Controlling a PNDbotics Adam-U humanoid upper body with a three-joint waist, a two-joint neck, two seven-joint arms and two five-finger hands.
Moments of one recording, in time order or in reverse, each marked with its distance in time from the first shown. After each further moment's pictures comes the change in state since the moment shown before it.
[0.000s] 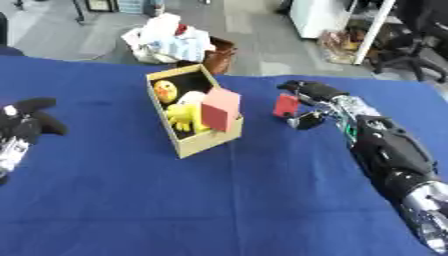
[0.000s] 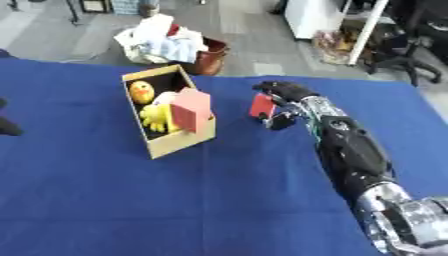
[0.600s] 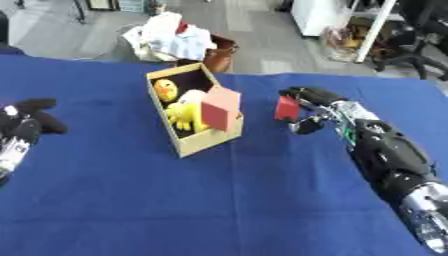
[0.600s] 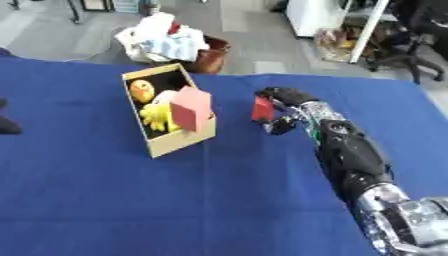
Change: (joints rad) left arm -0.001 0.000 -0.005 0.000 -0.001 -0.001 -0.001; right arm 0.001 0.003 0.000 0.042 -0.005 0.041 0.044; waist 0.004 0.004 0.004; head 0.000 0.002
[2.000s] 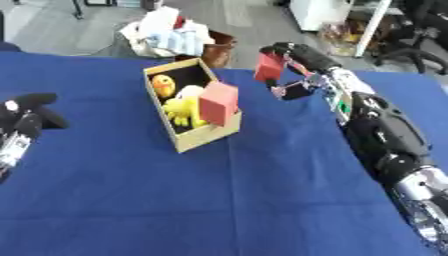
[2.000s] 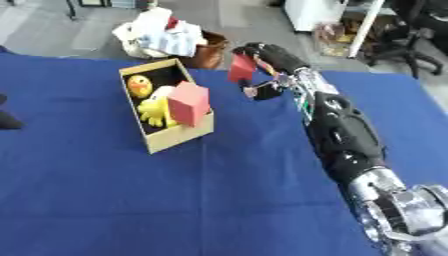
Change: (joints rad) left arm 0.002 0.000 0.000 0.000 0.002 0.001 0.000; right arm -0.077 0.045 0.022 -0.186 -0.137 -0.193 -0.130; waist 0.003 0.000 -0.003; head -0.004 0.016
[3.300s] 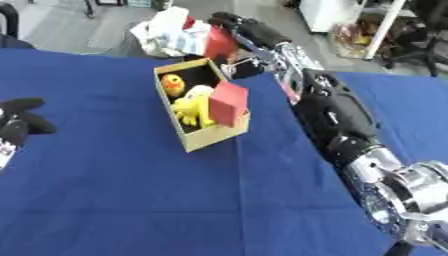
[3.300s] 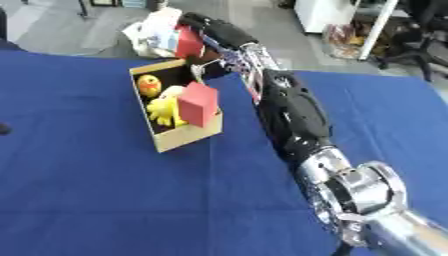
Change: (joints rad) left arm -0.011 0.000 -0.013 -0.001 0.011 0.003 -0.014; right arm -0.082 0.096 -0.034 -0.007 0.074 0.097 0.009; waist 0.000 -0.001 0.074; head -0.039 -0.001
